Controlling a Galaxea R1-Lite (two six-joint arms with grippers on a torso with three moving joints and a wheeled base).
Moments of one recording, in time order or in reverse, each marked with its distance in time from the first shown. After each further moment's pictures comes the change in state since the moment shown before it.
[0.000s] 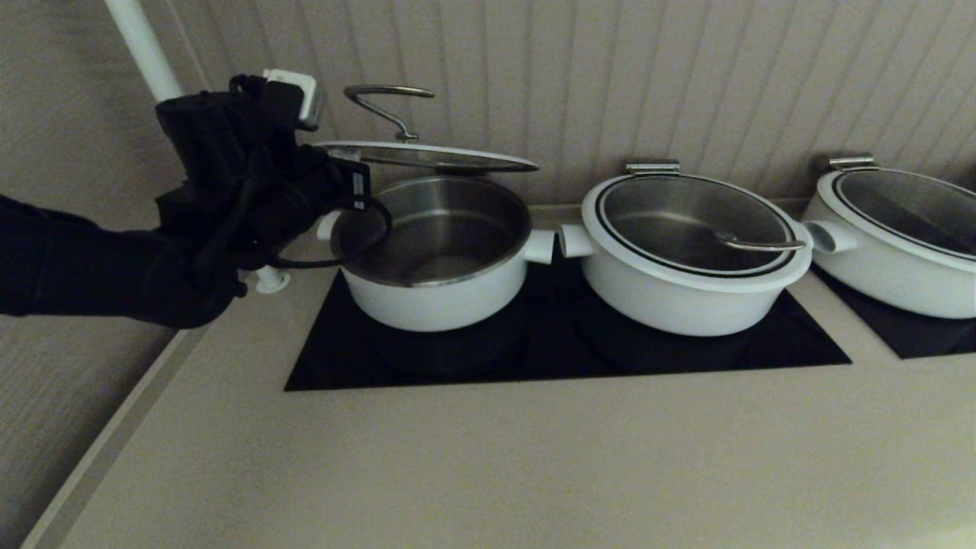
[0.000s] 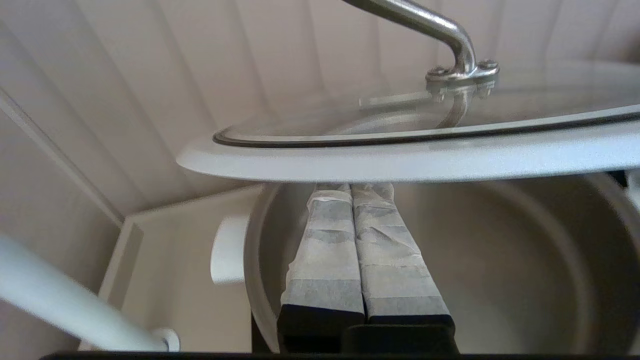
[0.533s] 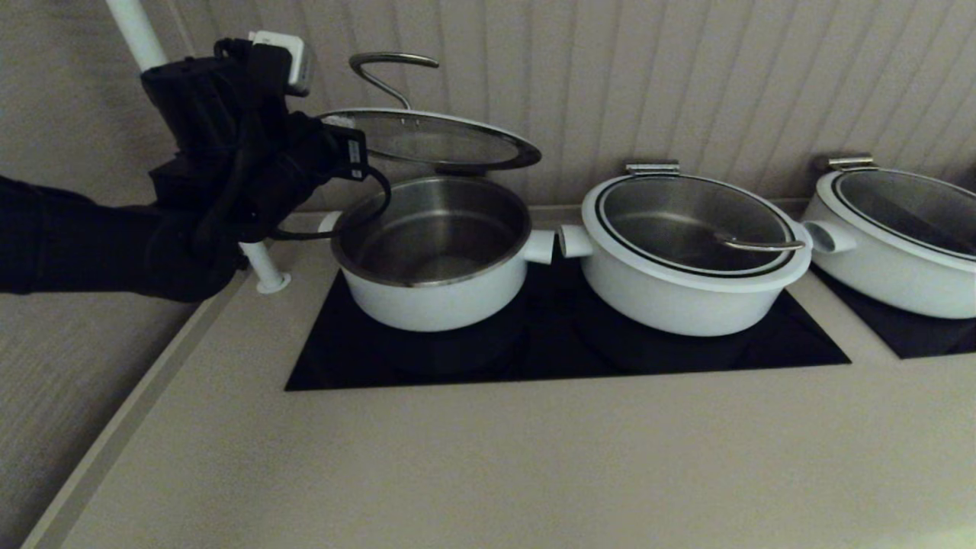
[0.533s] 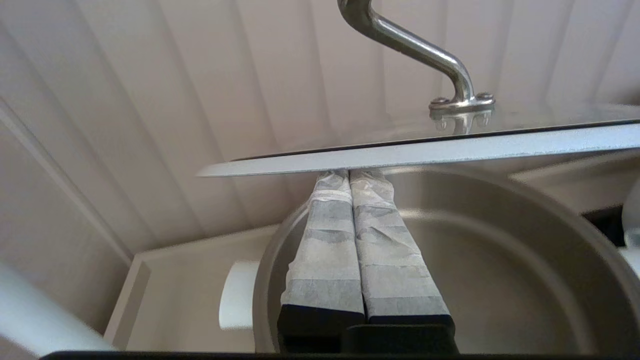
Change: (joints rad) left arm 0.000 0.022 -0.106 -0.002 -0.003 -0.003; right arm 0.030 -0.138 0.001 0.002 0.000 0.003
